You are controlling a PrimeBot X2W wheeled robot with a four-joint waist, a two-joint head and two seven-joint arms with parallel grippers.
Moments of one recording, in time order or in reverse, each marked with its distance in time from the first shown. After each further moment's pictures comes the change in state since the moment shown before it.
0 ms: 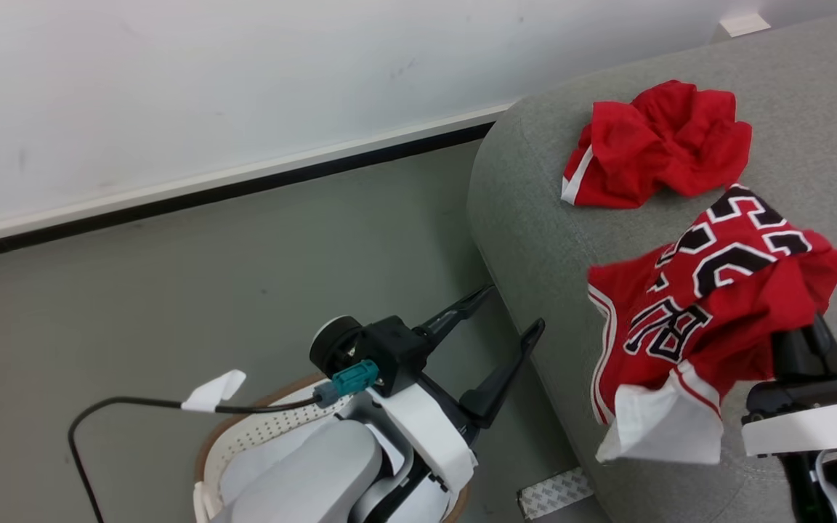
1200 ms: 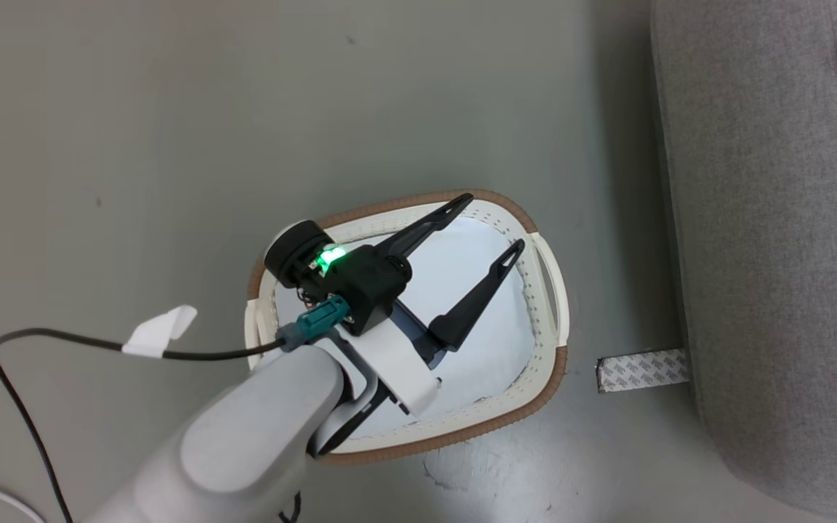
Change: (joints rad) left arm -0.157 0.106 0.011 -0.078 0.095 -0.013 0.021; right arm -0.434 -0.237 -0.512 0.532 -0.187 0.000 0.304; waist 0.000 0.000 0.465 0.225
